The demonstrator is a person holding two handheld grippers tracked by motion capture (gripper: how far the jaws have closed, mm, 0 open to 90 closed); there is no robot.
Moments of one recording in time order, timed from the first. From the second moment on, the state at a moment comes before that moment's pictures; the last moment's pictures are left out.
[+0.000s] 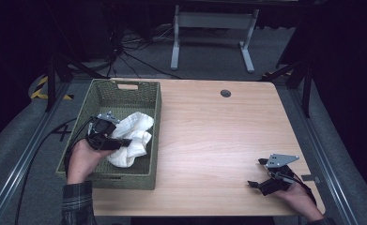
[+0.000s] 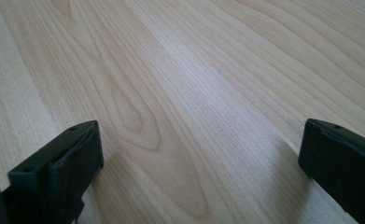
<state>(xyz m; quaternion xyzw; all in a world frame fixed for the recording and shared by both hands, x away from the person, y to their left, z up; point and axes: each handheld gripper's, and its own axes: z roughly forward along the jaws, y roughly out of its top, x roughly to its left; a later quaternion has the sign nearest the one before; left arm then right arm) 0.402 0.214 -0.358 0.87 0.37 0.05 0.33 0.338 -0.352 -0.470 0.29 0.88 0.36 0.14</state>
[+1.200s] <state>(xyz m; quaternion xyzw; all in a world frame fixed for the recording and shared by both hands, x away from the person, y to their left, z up) 0.396 0.153 -0.293 0.86 0.31 0.05 0.41 0.338 -0.353 -0.470 0.29 0.88 0.36 0.14</state>
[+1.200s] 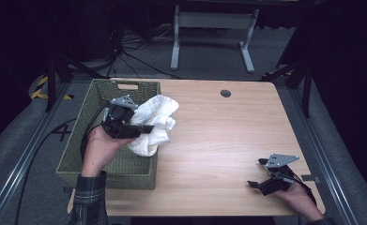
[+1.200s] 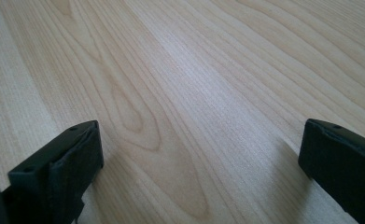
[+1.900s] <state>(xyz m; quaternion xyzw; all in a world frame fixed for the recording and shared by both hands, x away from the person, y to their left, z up) 0.398 0.090 -0.291 0.86 0.27 0.03 0.43 0.337 -0.352 -0.470 0.29 0.88 0.36 0.13</state>
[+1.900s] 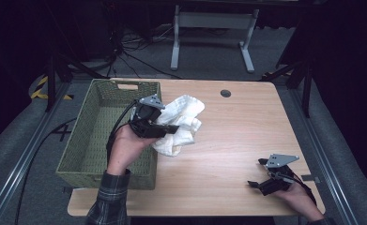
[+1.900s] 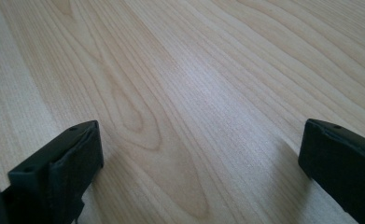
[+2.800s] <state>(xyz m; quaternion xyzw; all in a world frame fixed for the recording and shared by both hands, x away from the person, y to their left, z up) 0.400 0.005 -0.318 0.88 0.22 0.01 0.42 0.337 -0.352 -0.470 0.29 0.88 0.36 0.13</state>
